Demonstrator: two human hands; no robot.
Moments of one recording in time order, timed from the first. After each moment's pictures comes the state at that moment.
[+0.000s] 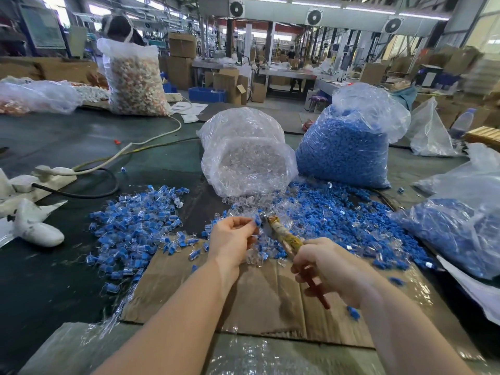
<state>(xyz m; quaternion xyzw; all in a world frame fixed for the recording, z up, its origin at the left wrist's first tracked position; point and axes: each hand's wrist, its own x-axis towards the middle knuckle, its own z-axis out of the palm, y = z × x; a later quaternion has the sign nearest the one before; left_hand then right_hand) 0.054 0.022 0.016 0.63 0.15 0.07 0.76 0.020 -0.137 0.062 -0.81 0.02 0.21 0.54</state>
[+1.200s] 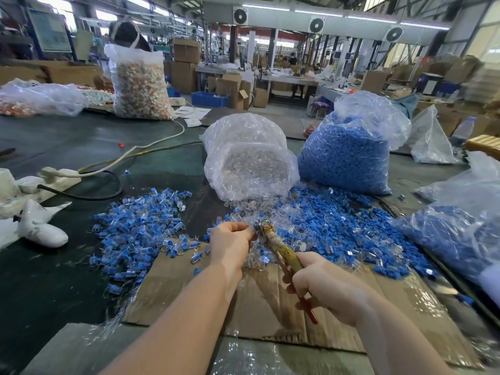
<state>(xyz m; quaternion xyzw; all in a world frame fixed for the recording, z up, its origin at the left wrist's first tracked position) 0.047 0.022 0.028 0.65 0.20 0.08 0.73 0.003 -0.126 0.063 -0.83 -0.01 0.25 0.49</state>
